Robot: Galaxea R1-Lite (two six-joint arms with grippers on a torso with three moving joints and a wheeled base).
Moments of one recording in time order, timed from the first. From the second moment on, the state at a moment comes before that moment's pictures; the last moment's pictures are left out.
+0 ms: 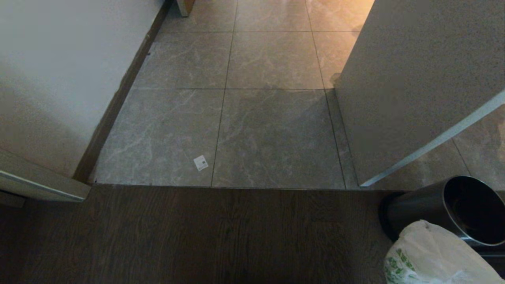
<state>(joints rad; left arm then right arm) 0.00 0.00 0.00 0.00 0.00 -0.01 0.00 0.02 -0.01 -0.01 -0.01 0.04</state>
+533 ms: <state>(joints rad) 0.00 0.00 0.00 0.00 0.00 -0.01 0.00 0.00 -0.01 0.03 0.00 -0.01</state>
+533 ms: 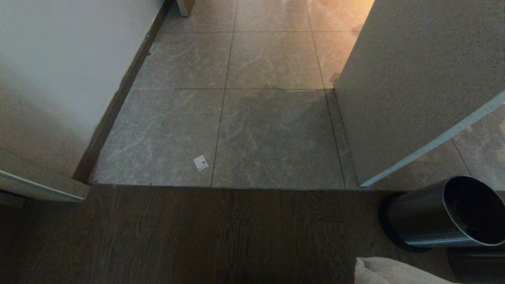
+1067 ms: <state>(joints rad) 0.00 0.00 0.00 0.00 0.00 0.00 0.00 0.00 -0.01 0.03 0.00 -0.02</state>
